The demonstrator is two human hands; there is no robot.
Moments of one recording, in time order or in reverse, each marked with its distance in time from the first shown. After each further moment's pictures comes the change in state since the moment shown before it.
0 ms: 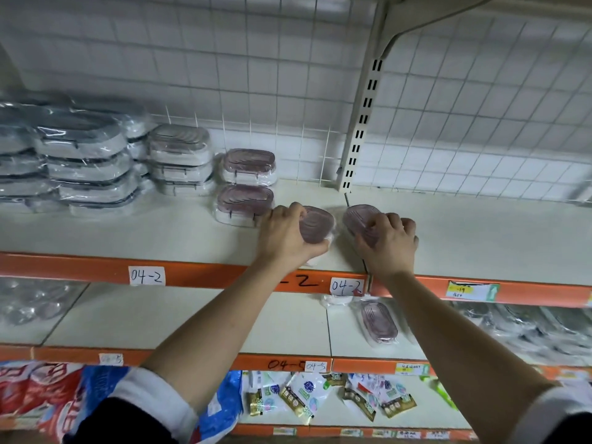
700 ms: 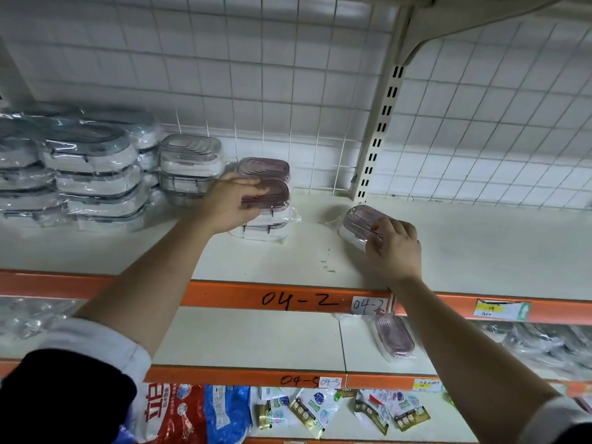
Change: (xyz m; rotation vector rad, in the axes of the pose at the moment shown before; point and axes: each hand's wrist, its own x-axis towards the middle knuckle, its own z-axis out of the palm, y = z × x) left_hand 0.082 -0.118 -0.079 0.027 -0.229 0.139; right_hand 0.020 -0.017 0.023 0.048 -0.015 -0.053
